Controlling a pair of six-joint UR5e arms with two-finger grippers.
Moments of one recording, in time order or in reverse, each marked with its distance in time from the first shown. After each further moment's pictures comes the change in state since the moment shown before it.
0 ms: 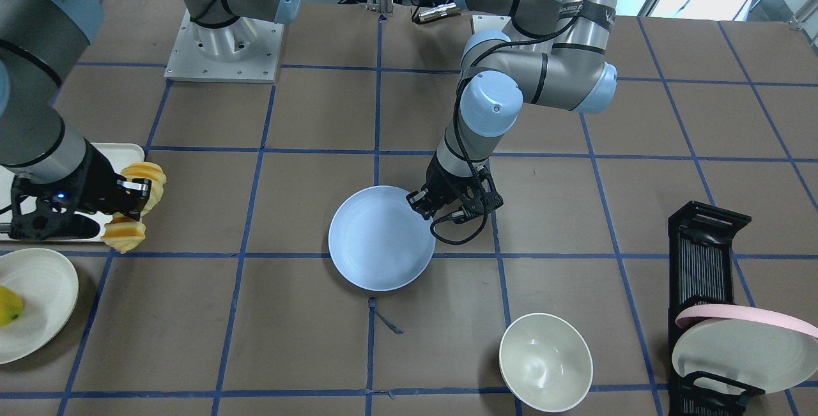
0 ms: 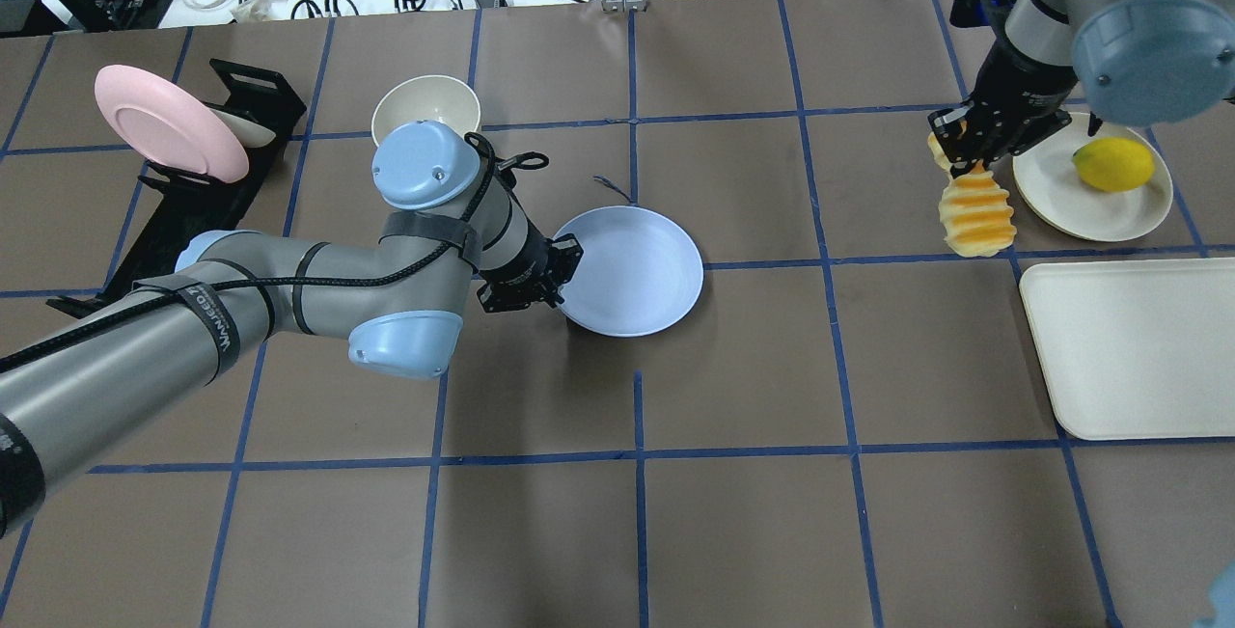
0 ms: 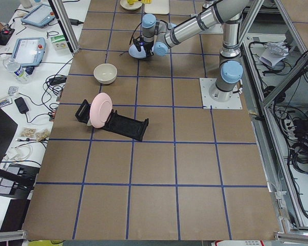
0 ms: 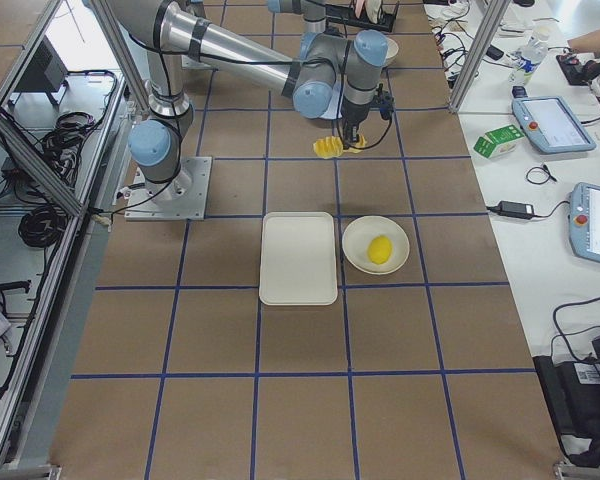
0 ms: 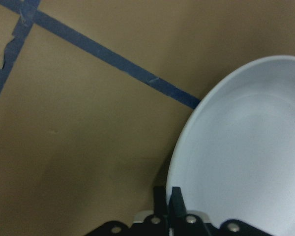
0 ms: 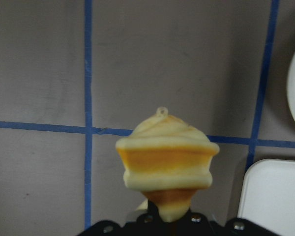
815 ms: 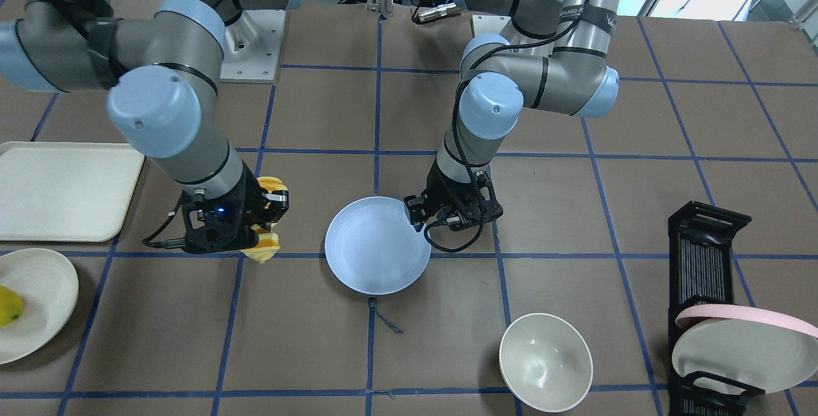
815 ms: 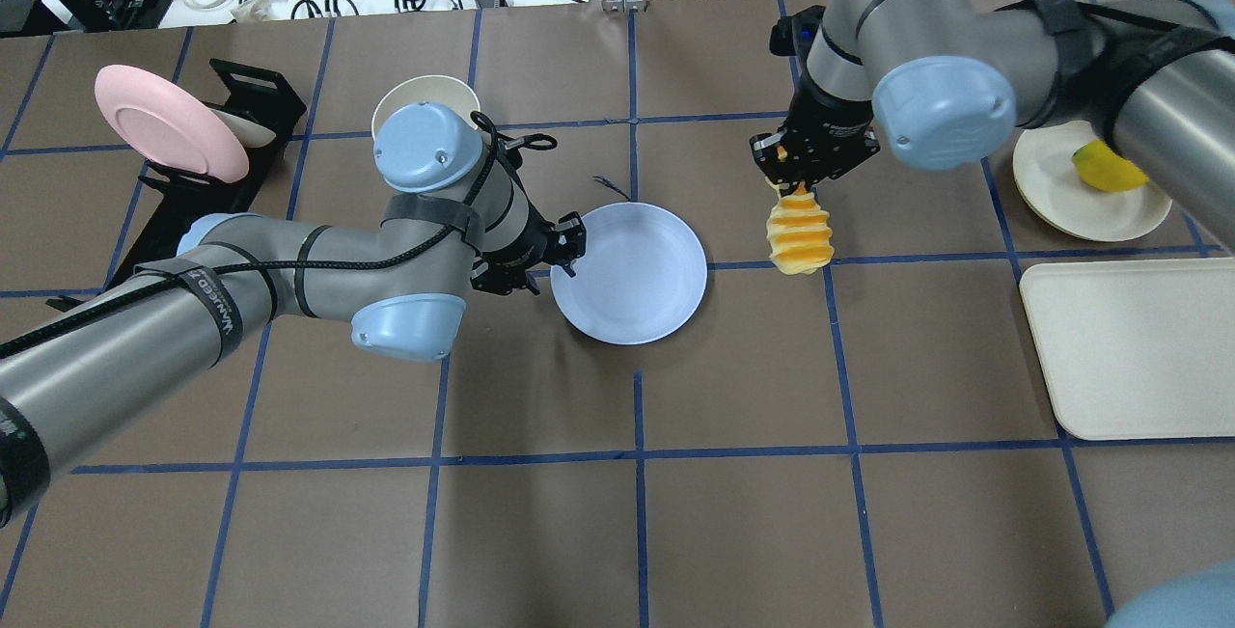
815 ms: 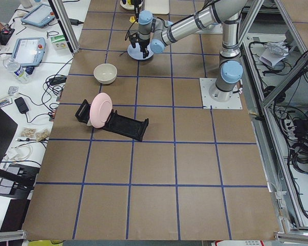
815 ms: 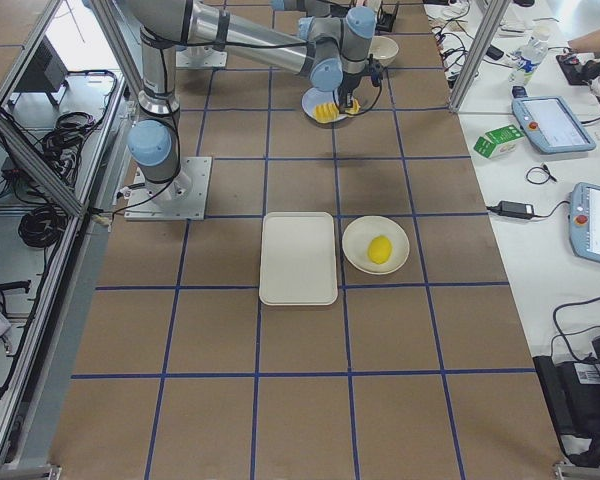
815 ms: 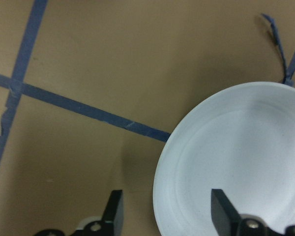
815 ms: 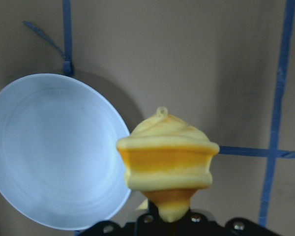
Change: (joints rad) left arm 0.019 0.032 0.158 -0.230 0.070 0.143; right arm 0.287 0.125 -0.001 -0.141 0.178 0.361
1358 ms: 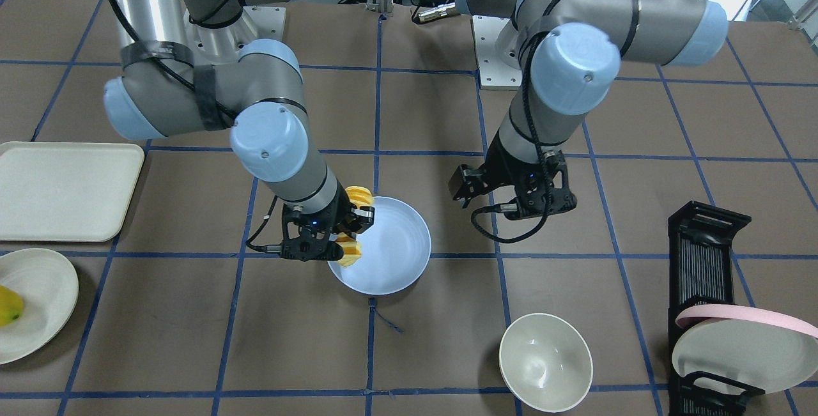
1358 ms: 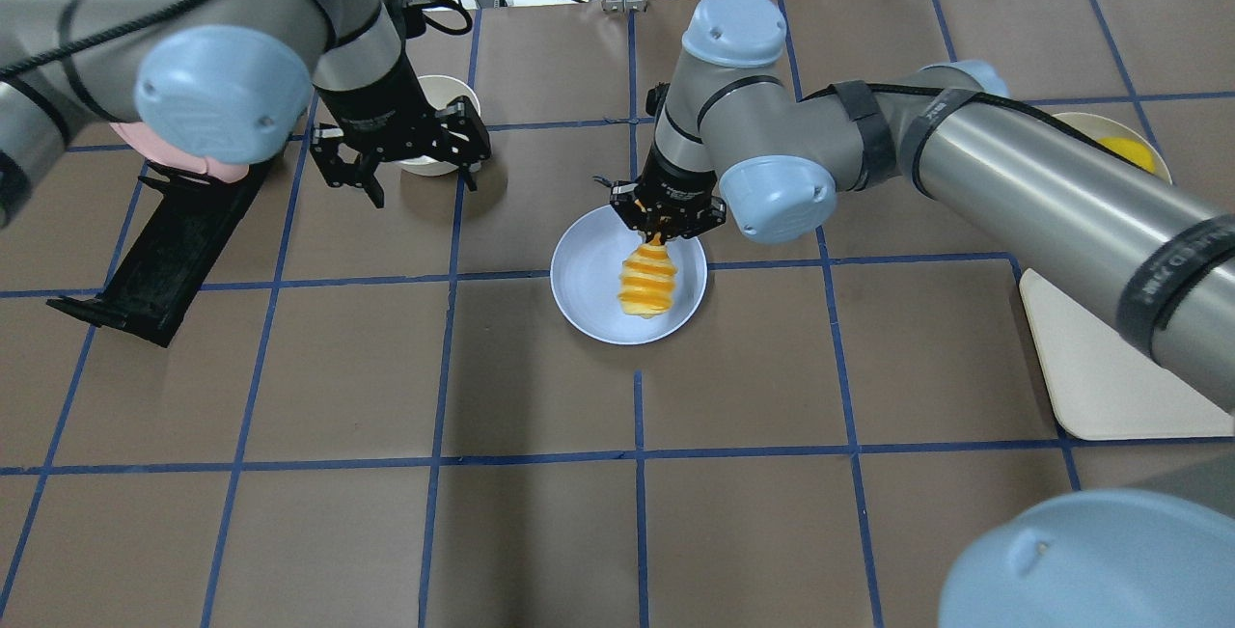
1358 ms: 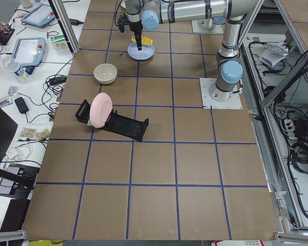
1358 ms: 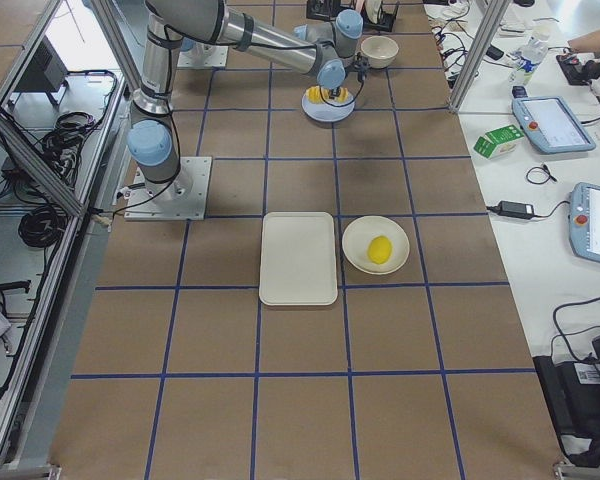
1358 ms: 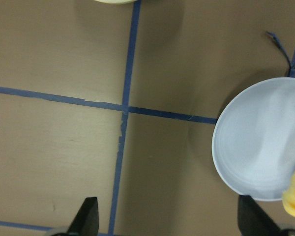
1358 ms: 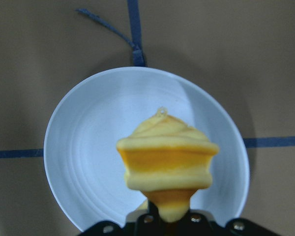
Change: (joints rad) left arm 0.112 0.109 0.313 -0.564 0.089 0.320; right arm 0.151 0.121 0.006 -0.158 0.059 0.304
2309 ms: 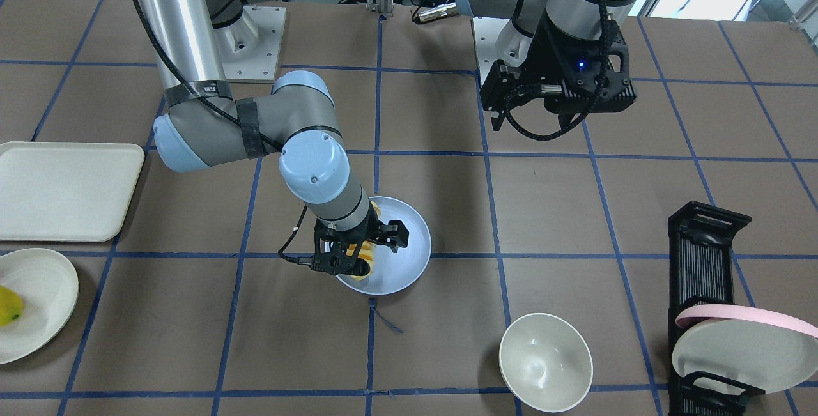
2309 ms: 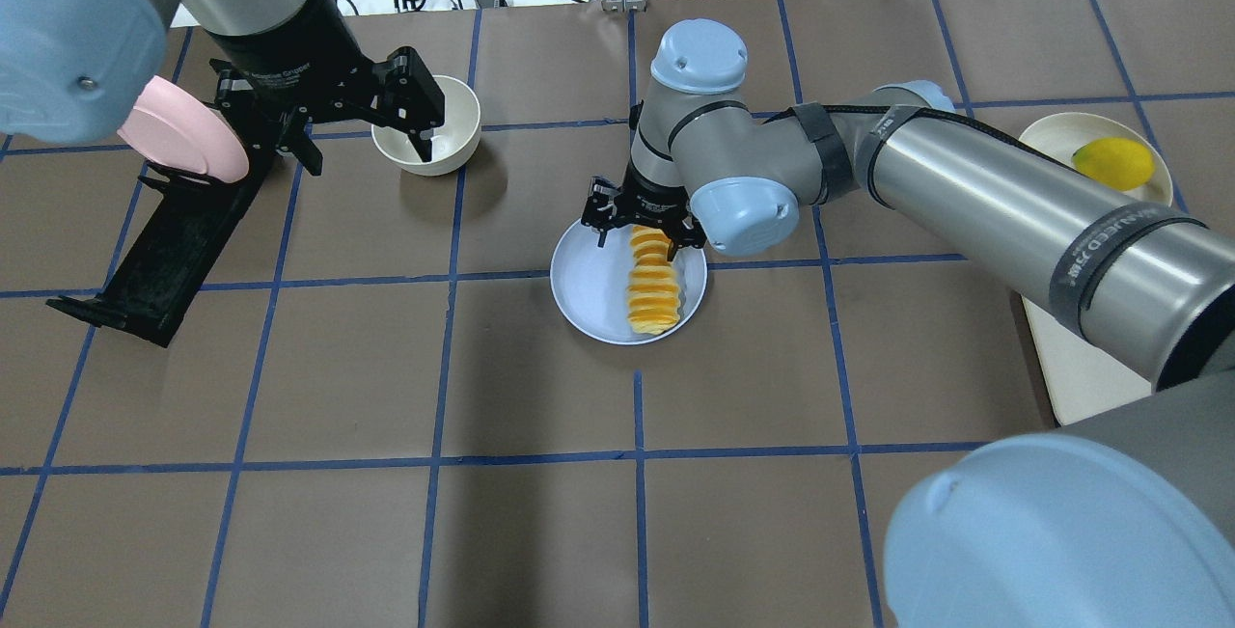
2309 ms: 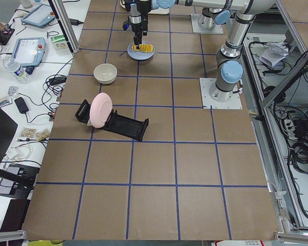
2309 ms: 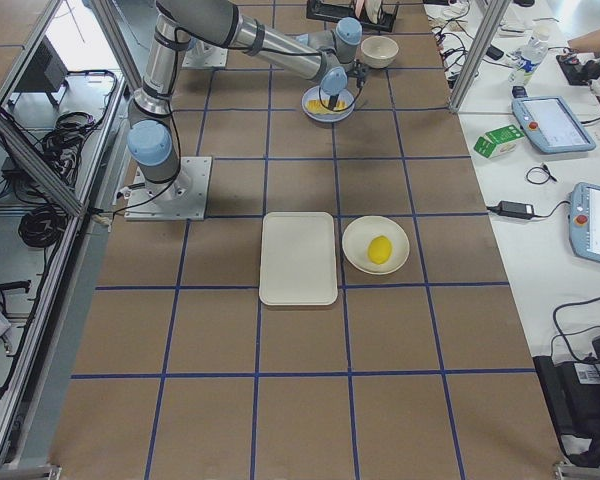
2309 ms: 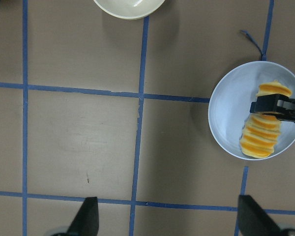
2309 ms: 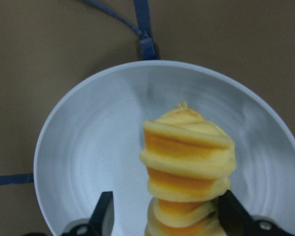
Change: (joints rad) left arm -0.007 0.130 0.032 -0.079 0.002 0.049; right arm 0.012 0.050 -0.036 -0.044 -0.013 0.046
